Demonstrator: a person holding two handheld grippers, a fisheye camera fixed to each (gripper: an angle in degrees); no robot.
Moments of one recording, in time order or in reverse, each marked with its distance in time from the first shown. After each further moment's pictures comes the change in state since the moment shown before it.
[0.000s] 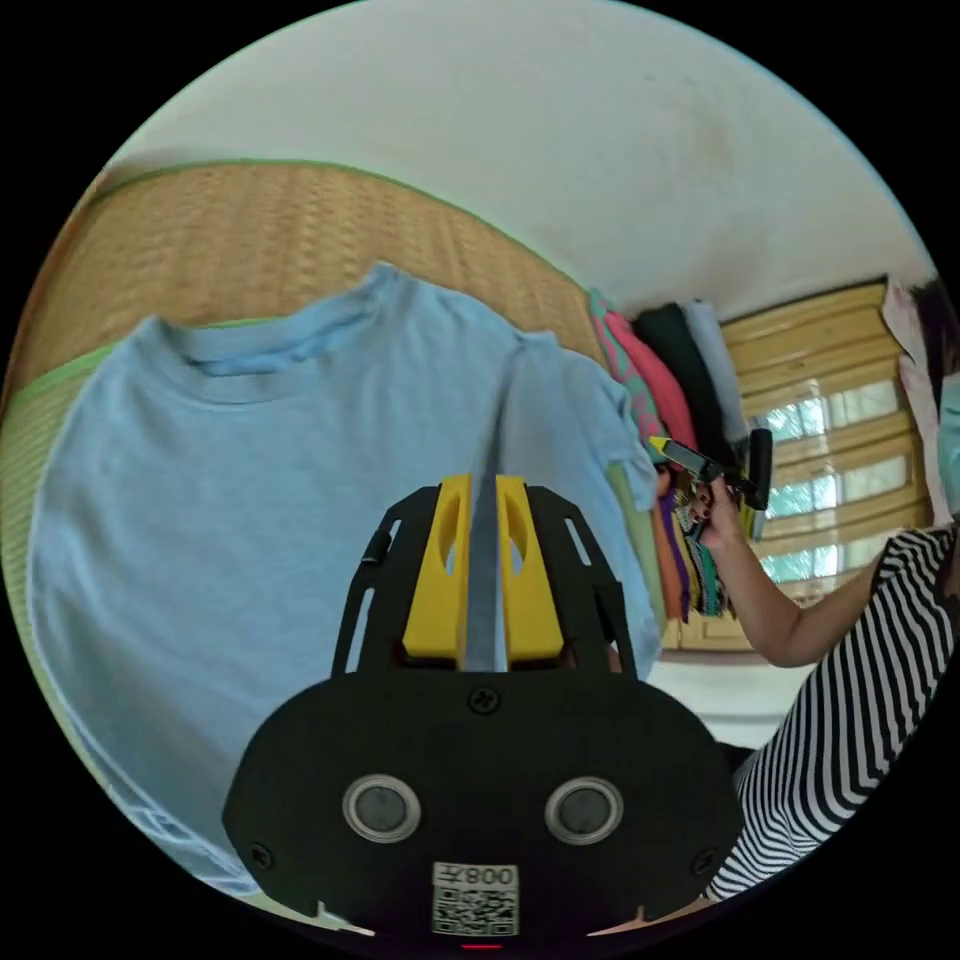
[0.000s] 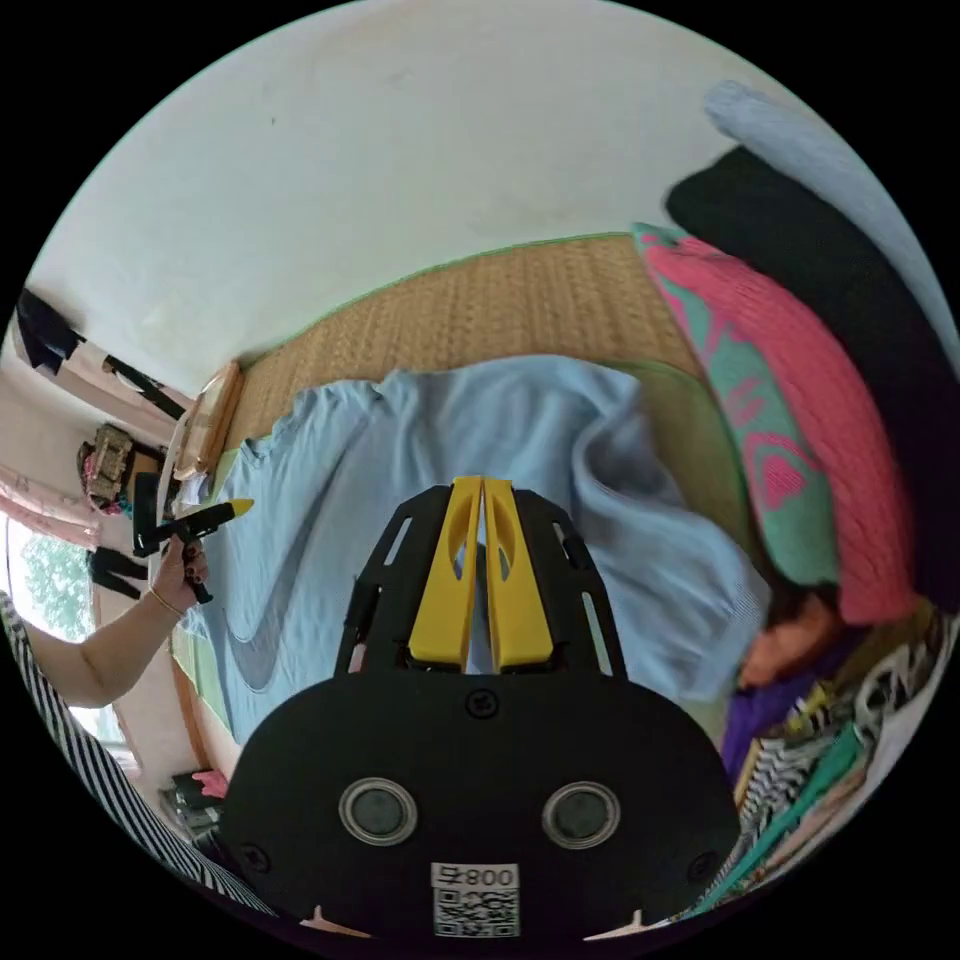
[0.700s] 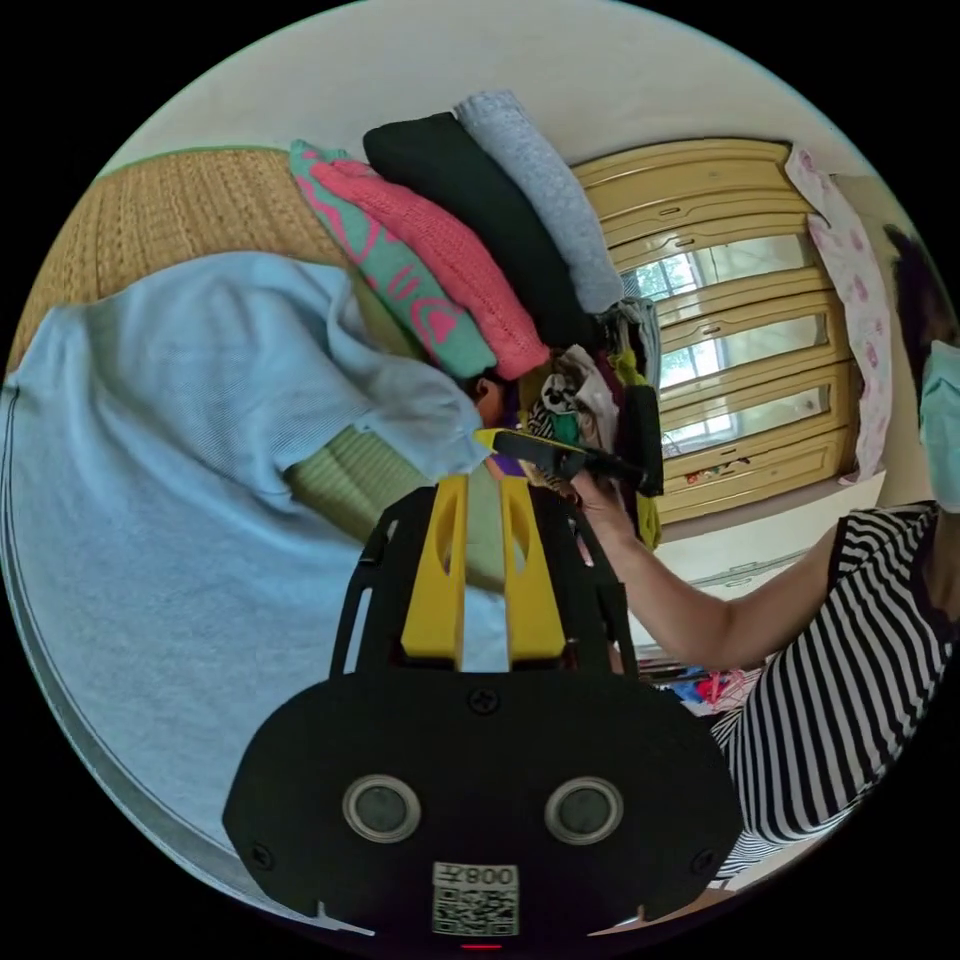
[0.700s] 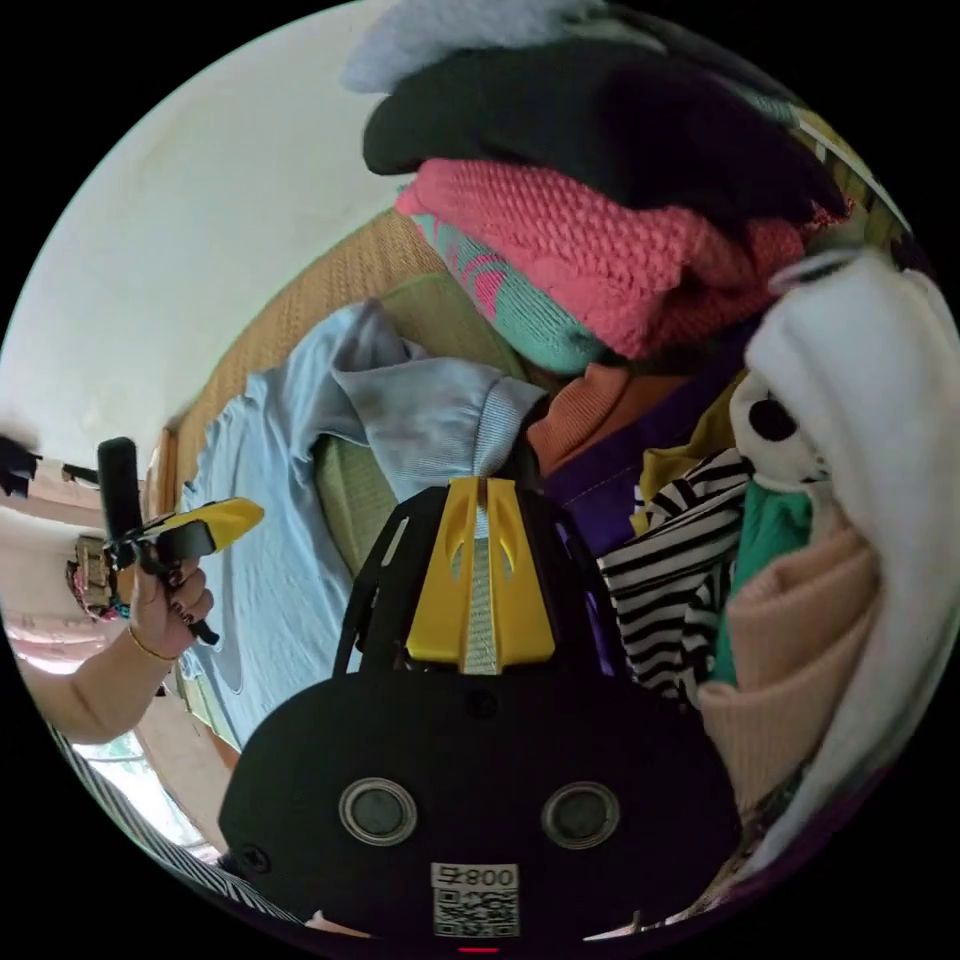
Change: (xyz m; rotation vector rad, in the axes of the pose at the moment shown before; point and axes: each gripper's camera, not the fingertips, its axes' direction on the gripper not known) left arm 0.189 -0.033 0.301 -0.283 0.375 0.340; right arm 0.127 0.154 -0.021 0.005 0.035 0.281
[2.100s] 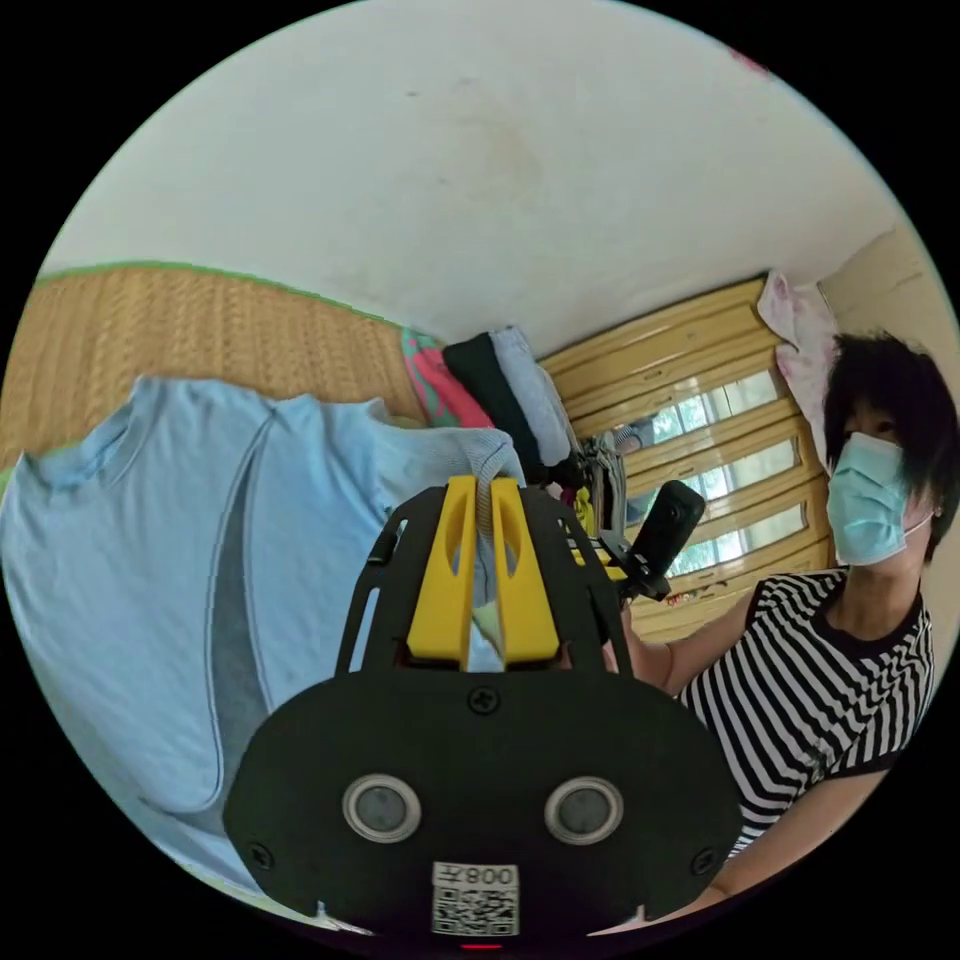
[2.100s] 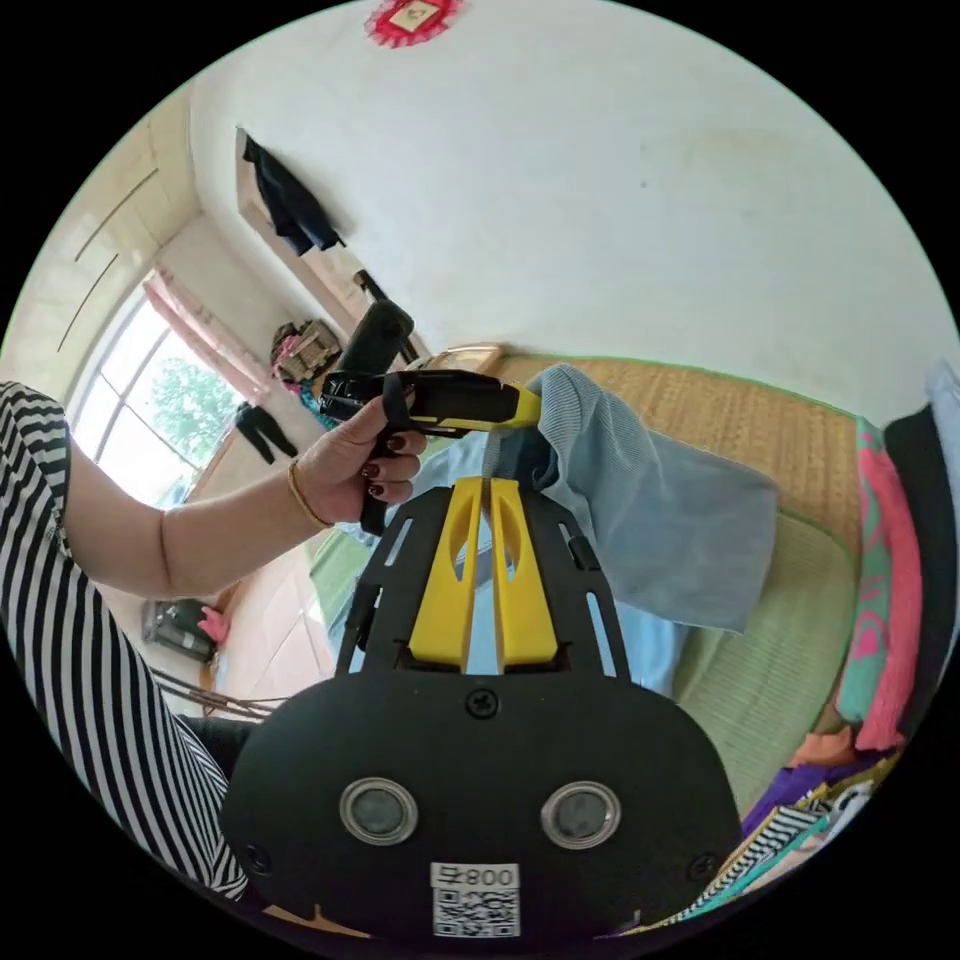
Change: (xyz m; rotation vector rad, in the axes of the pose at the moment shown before) left arm 0.078 0.165 -0.213 0.418 -0.089 -0.191; right arm -0.293 0.106 0.017 0.002 -0.542 -0.789
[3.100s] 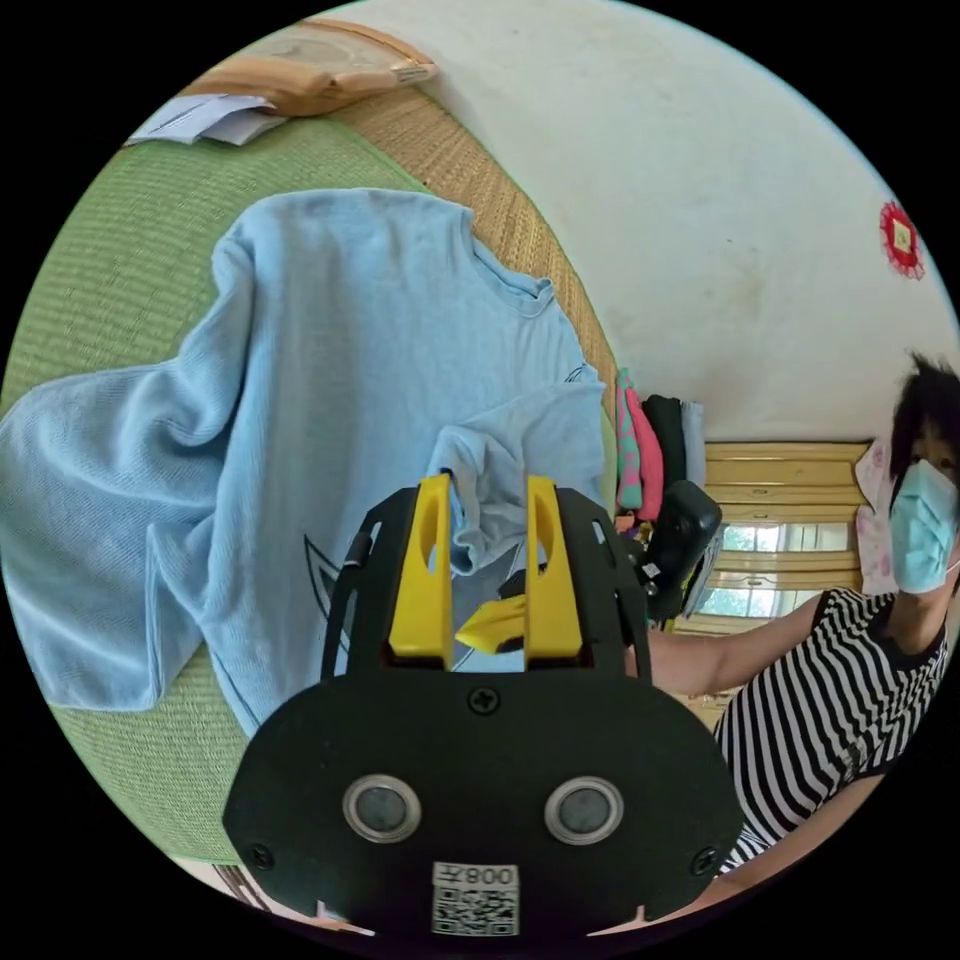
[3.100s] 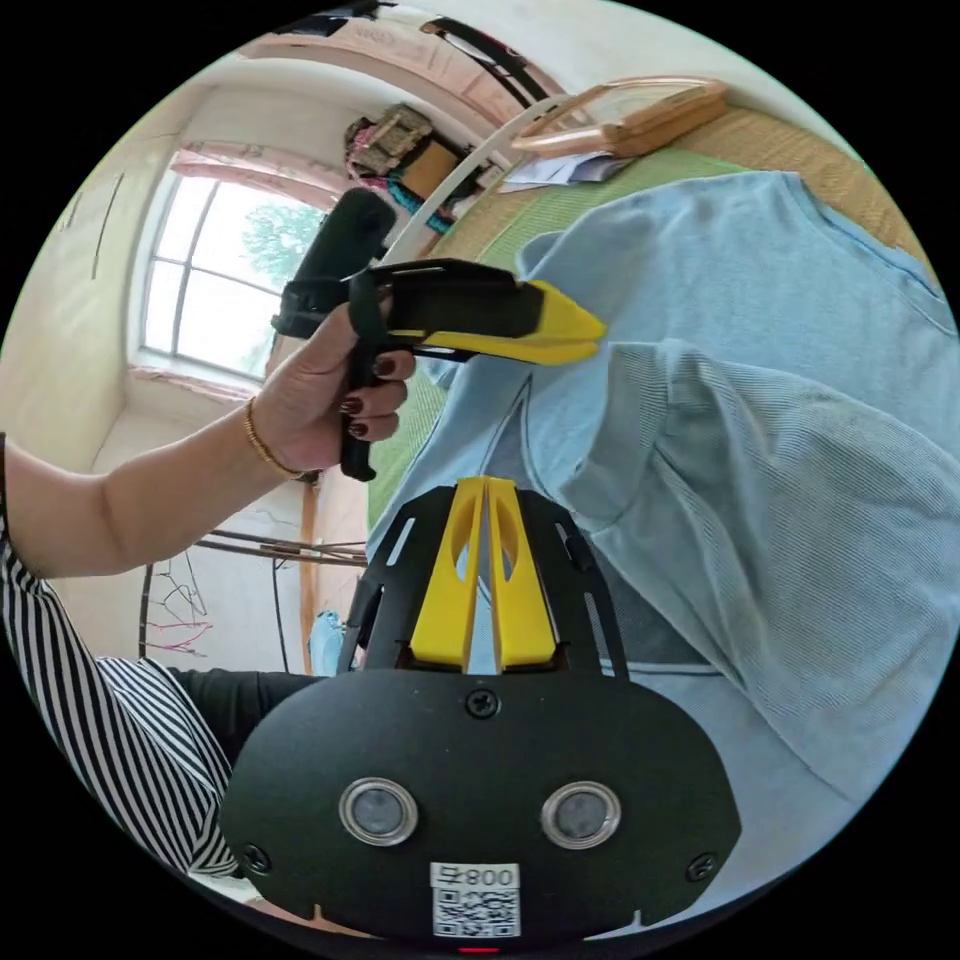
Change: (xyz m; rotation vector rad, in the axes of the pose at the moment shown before) left arm -0.123 0.183 -0.310 0.138 -0.219 -0.458; right arm -0.066 -0.045 0.401 -0.614 -0.352 -0.150
